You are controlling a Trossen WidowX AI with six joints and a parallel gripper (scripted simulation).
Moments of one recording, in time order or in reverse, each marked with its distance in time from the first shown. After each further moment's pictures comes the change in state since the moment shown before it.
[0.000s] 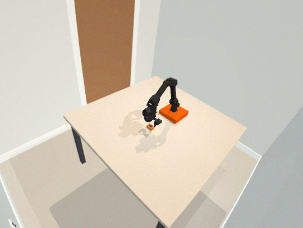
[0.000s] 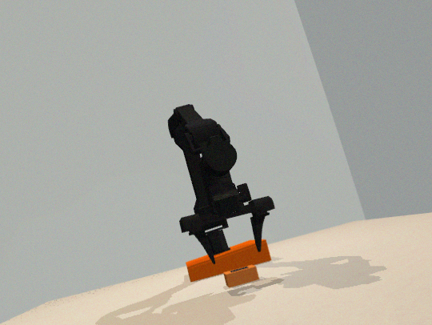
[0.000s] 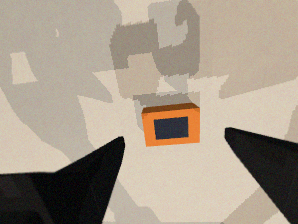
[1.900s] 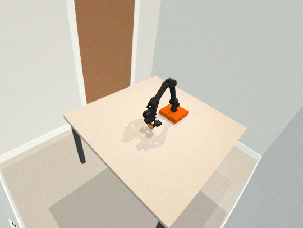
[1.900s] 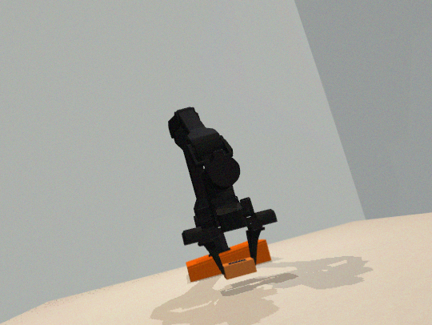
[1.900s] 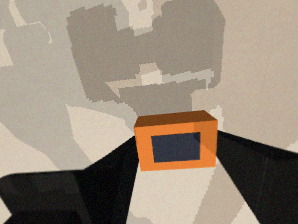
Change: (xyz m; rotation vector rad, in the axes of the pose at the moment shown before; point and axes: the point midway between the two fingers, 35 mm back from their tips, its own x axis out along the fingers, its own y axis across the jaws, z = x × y) arm 0.024 -0.001 -0.006 -0.005 0.024 -0.004
